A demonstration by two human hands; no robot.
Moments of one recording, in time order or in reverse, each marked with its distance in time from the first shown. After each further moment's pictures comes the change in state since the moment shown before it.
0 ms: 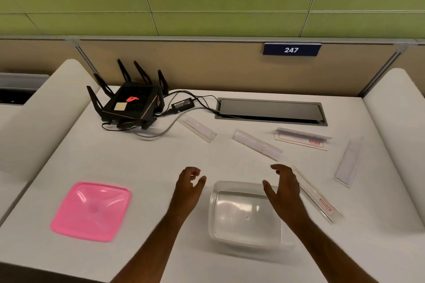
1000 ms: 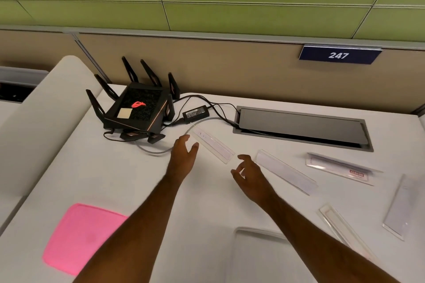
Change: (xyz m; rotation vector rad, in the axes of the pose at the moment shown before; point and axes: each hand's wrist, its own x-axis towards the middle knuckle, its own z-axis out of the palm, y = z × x) left_hand 0.191 0.048 -0.061 0.114 0.125 -0.022; right_hand 0.153 -0.087 0.115 0.039 -0.382 -0.024
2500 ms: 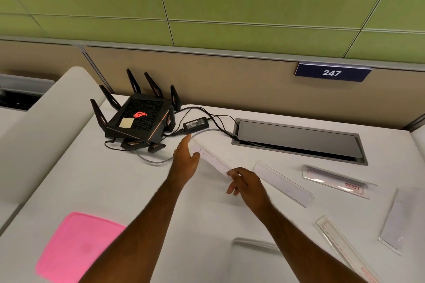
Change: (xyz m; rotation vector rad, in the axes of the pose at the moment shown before) left_hand 0.084 -0.032 0.029 0.018 -0.086 -0.077; right_hand 0.084 0.033 0.051 0.359 -0.103 0.116
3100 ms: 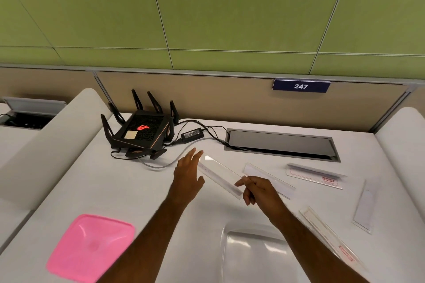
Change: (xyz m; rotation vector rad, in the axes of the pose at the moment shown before) left_hand -0.101 0.023 -0.031 0.459 0.043 0.371; right_hand -0.093 -0.064 -0.048 0.213 -0.022 -0.020
